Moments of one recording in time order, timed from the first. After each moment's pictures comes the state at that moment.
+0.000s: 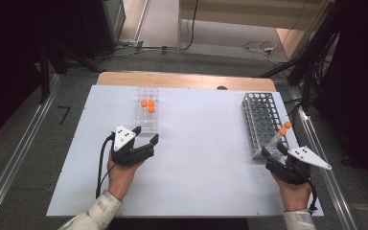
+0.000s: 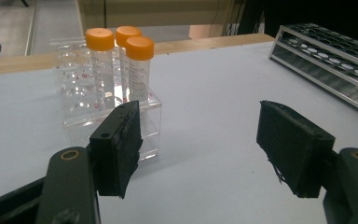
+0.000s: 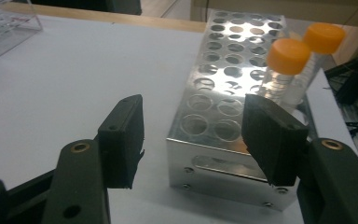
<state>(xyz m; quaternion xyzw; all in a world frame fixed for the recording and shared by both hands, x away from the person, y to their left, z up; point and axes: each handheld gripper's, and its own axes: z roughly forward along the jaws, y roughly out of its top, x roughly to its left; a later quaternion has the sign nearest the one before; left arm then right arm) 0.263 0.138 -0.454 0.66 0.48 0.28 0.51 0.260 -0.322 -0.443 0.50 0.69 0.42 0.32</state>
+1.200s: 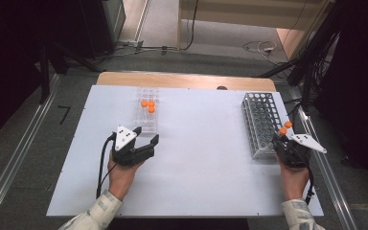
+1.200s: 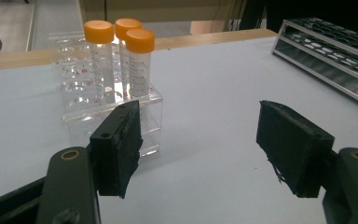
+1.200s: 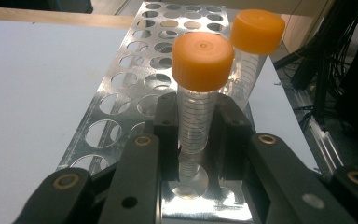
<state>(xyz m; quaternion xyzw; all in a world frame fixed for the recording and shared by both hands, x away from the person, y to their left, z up) 0.265 0.137 -0.457 0.67 0.48 0.28 0.50 0.311 -0.338 -0.459 0.55 0.65 0.38 0.36</state>
